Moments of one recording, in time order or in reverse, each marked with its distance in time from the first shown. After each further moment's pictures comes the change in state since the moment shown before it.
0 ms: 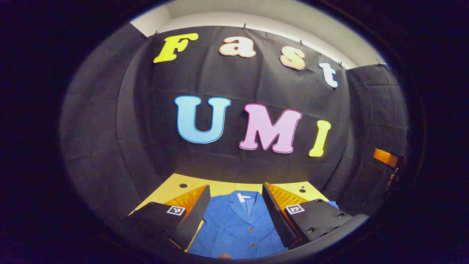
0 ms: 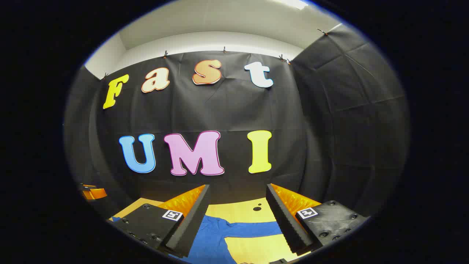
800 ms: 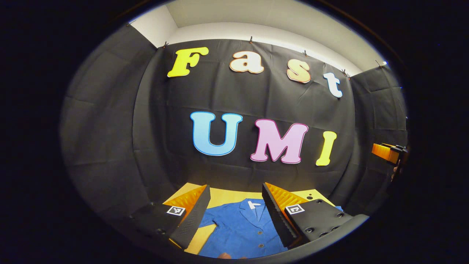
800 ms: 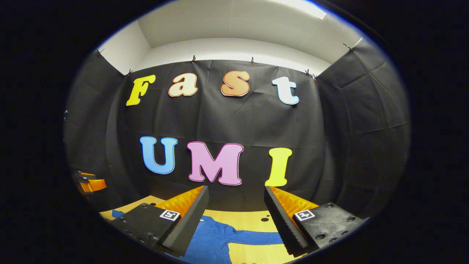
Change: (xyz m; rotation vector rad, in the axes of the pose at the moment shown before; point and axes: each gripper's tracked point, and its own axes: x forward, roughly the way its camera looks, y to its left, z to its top) left arm -0.060 0.030 0.027 0.016 -0.100 0.087; right arm -0.014 0.058 0.036 -0.093 -0.050 0.166
